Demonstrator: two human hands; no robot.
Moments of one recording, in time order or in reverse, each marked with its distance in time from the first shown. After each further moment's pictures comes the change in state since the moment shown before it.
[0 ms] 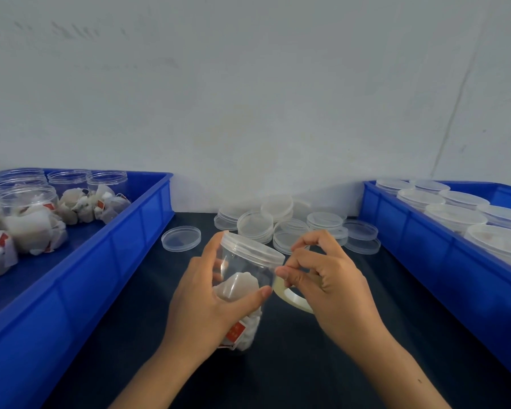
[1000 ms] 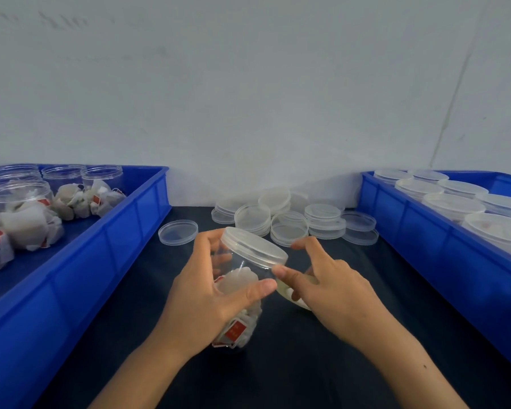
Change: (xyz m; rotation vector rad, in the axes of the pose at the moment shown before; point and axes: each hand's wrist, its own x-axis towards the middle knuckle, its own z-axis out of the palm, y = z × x) left_hand -0.002 0.017 -0.009 -0.113 -0.124 -0.024; right_hand -0.001 -0.014 -0.014 -0.215 -0.357 0.336
